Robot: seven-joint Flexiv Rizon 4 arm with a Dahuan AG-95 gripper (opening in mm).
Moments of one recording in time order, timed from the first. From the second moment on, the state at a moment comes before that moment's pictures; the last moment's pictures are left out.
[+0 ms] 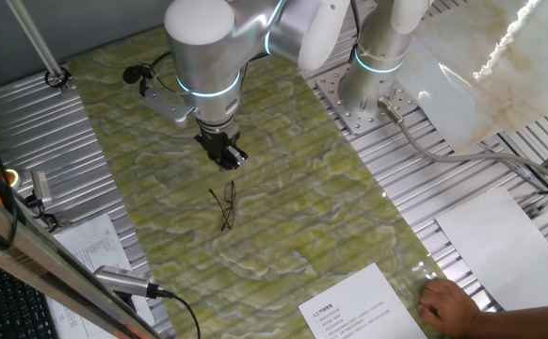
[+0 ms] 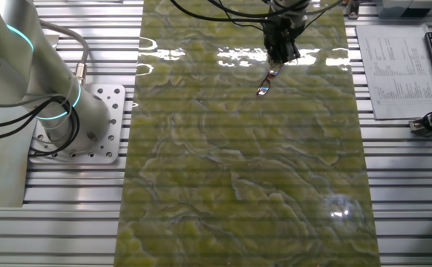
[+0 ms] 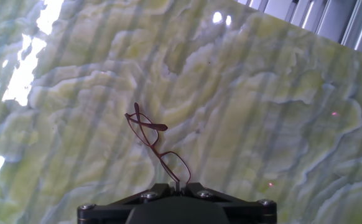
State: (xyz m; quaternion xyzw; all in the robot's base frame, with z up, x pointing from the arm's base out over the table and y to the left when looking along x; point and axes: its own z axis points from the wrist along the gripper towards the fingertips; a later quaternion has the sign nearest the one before) arm 0.493 0.103 0.134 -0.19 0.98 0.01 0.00
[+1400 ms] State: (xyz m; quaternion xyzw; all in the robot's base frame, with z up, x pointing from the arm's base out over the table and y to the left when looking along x) arm 0.493 0.104 0.134 -0.18 0.98 0.00 0.00
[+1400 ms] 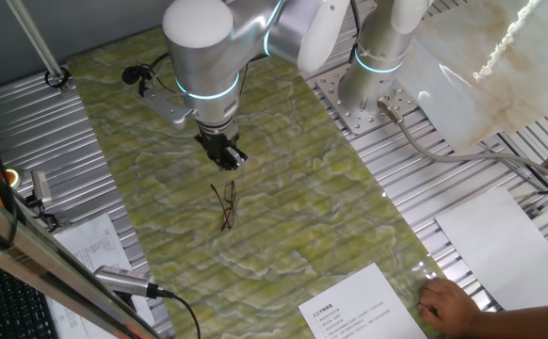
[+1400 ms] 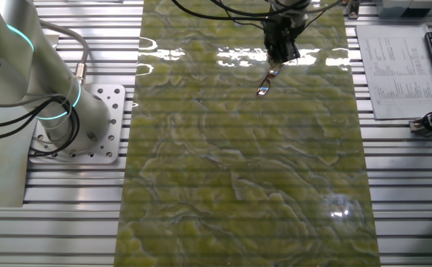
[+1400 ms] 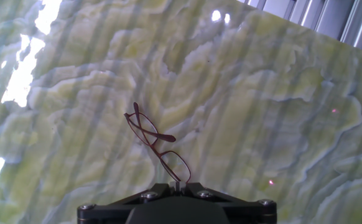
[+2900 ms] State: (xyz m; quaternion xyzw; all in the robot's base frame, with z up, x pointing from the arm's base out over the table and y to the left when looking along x) arm 0.492 0.102 0.134 -0.22 0.98 0.00 0.00
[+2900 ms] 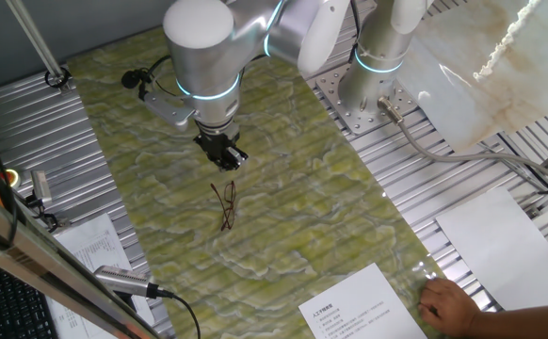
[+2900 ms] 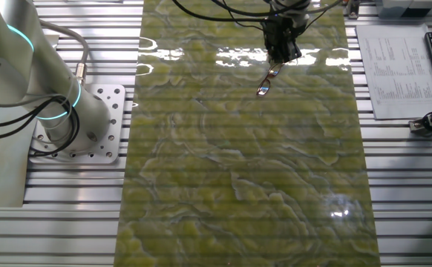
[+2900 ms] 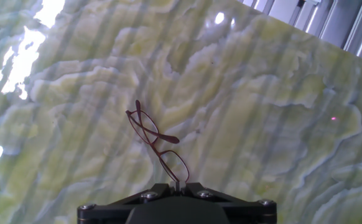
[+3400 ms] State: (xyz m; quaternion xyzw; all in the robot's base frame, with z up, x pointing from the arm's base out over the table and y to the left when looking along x) arm 0.492 0.102 0.133 -0.22 0.98 0.00 0.00
